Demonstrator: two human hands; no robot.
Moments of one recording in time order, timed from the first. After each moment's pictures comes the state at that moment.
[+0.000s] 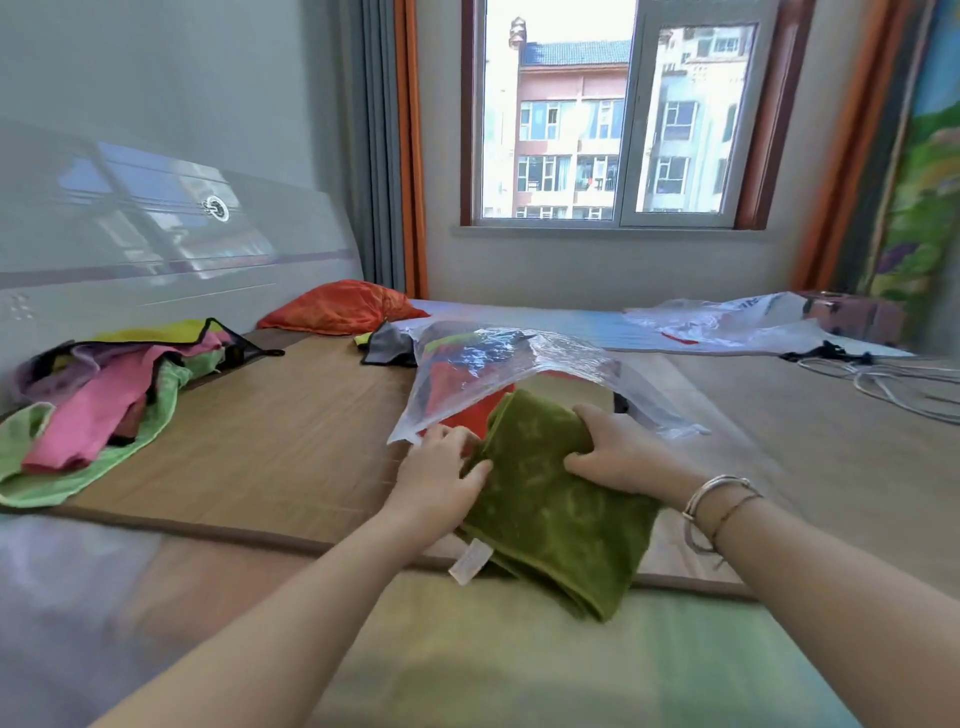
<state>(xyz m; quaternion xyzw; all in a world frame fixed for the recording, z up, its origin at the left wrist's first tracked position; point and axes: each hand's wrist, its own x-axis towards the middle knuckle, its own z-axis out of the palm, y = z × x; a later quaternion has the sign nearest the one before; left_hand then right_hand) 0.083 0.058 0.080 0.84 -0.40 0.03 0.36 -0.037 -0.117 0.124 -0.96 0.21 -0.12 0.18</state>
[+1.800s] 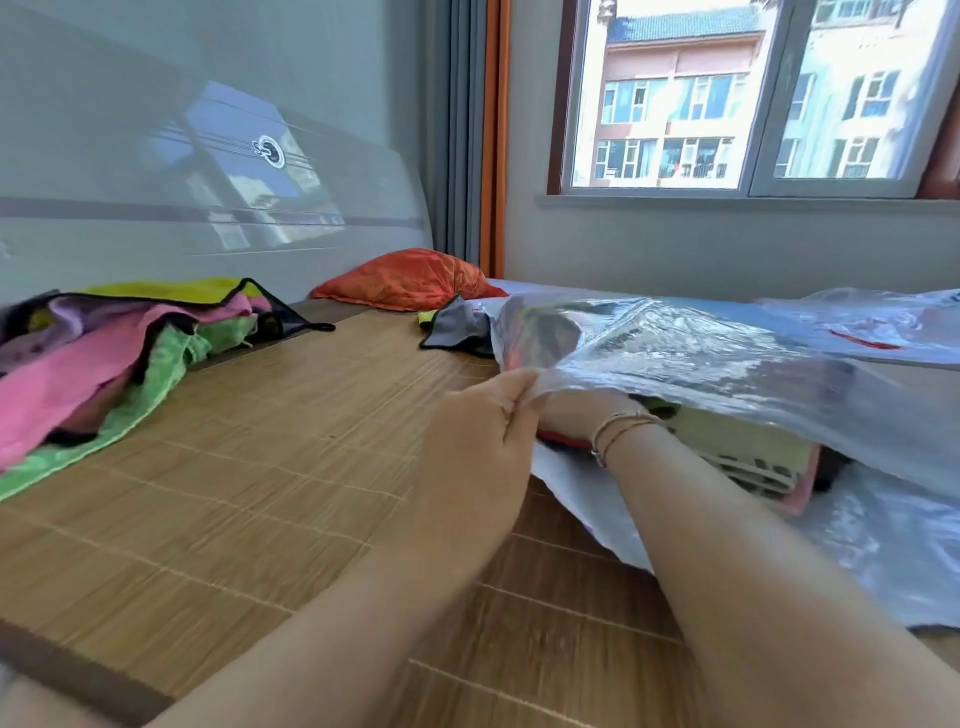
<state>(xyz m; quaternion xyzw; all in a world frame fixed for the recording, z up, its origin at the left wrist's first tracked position) 0.258 0.014 0.054 0.71 -0.41 0.23 0.52 0.296 -0.157 0.067 -0.99 0.09 -0.05 0.12</state>
